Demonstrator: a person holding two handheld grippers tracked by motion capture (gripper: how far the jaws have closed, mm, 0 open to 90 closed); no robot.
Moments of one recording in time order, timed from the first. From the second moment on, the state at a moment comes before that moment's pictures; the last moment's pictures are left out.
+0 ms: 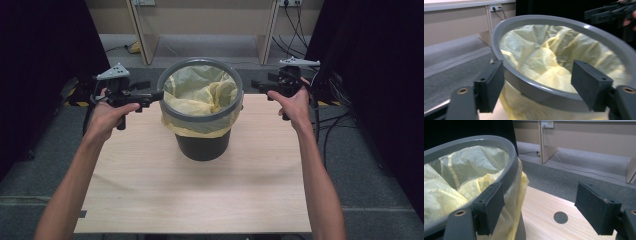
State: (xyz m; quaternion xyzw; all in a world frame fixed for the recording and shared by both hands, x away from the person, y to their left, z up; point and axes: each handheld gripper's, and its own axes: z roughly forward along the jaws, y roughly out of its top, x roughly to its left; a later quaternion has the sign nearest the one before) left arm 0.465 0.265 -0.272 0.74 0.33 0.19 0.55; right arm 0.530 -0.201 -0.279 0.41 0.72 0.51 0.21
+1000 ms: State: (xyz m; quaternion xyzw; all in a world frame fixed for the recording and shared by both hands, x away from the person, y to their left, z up) left arm 0.405 0.272 -0.362 0.76 0.32 0.22 0.52; right arm 0.455 -0.238 -0.349 0.41 0.73 0.50 0.22
